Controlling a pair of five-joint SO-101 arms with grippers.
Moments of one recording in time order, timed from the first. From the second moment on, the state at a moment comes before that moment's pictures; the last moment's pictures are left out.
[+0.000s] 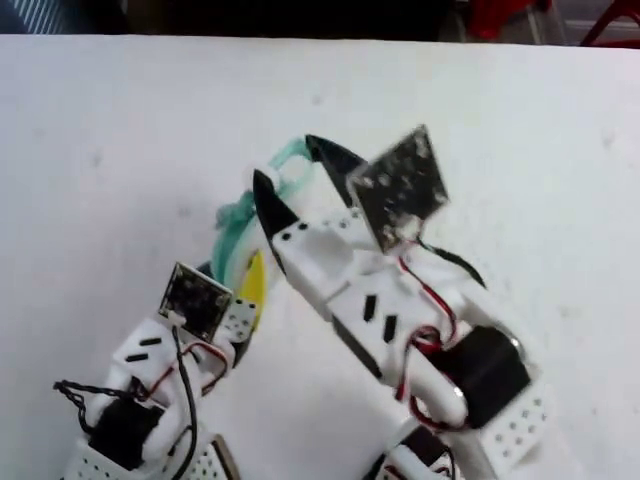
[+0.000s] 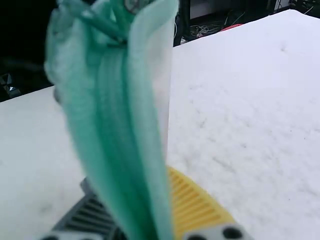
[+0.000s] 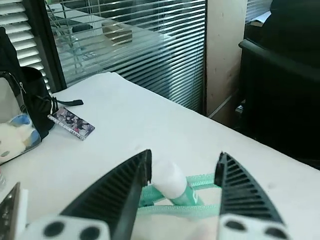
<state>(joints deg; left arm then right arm) 21.7 -103.9 79.9 52.4 -2.1 -43.2 -48.0 12.8 58.2 1.6</state>
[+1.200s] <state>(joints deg) 21.7 -104.0 81.0 51.6 -2.2 -36.8 -41.1 10.4 54.6 8.0</state>
